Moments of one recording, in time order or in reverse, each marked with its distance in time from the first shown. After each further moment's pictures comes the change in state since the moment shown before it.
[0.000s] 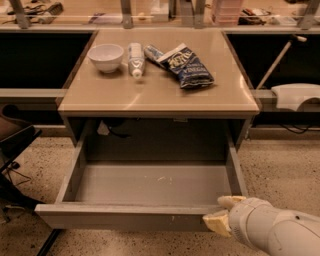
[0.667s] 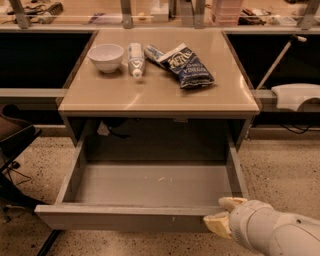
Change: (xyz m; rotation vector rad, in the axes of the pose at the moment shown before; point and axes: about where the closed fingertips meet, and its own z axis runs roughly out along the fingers) arm 0.004 0.004 -0.004 0.003 0.006 0.017
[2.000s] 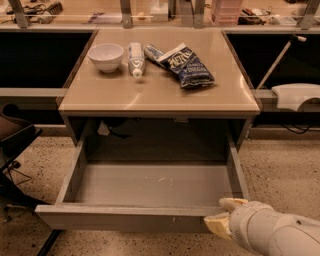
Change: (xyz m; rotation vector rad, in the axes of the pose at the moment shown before) arm 0.001 0.002 -0.002 0.003 0.006 0.016
